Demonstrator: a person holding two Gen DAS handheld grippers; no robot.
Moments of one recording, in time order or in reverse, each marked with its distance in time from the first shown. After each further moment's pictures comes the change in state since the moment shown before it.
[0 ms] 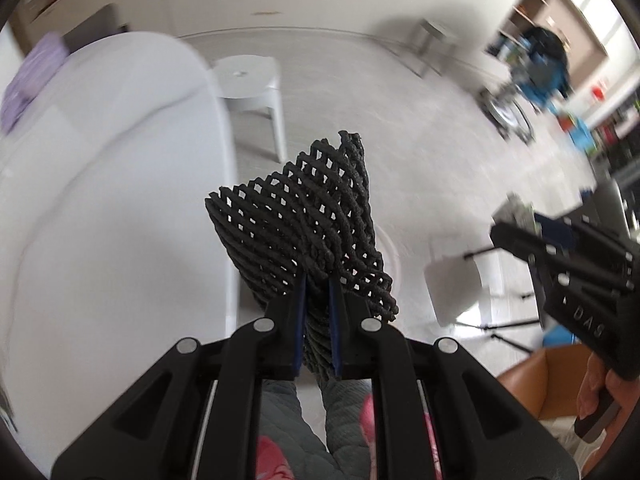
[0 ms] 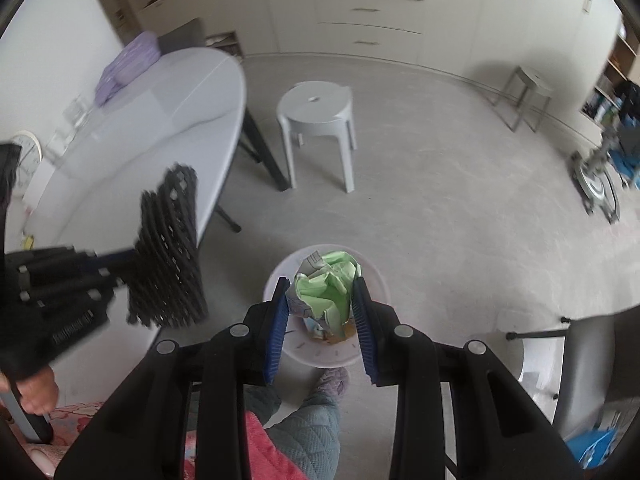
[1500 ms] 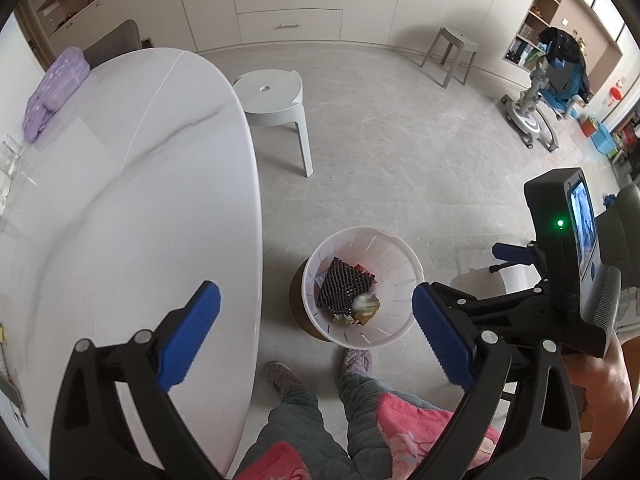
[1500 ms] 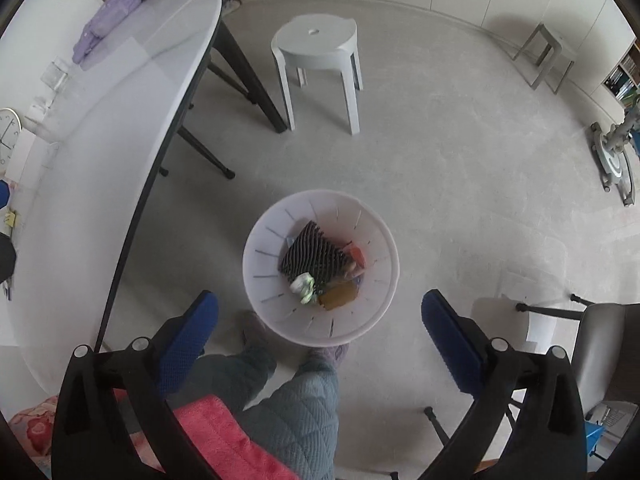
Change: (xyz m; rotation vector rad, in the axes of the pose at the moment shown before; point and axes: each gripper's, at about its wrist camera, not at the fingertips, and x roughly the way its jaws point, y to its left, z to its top) left arm -0.023 0.020 -0.012 -0.033 -0.060 0.115; right arm 0.113 -0.009 -0.004 -0.019 0.221 0.017
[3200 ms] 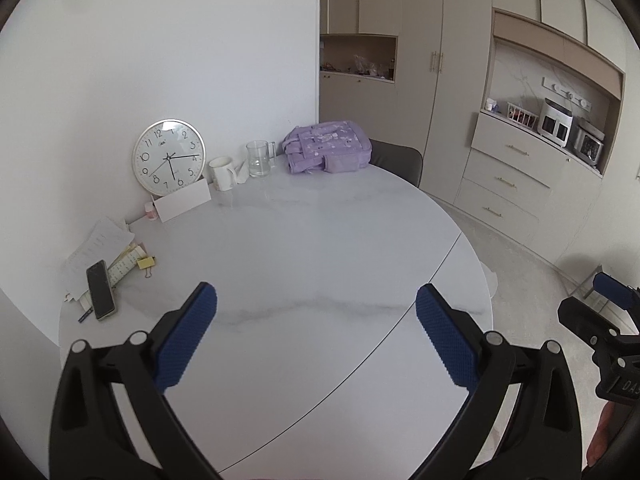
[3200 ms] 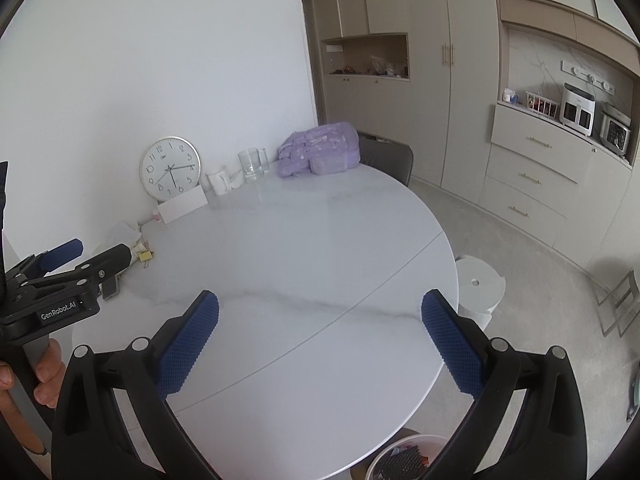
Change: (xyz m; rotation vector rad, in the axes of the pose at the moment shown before) left arm -0.237 0.241 -0.071 -0.641 -0.506 0.492; right arm -0.233 0.279 0.094 -0.510 -0.594 0.297
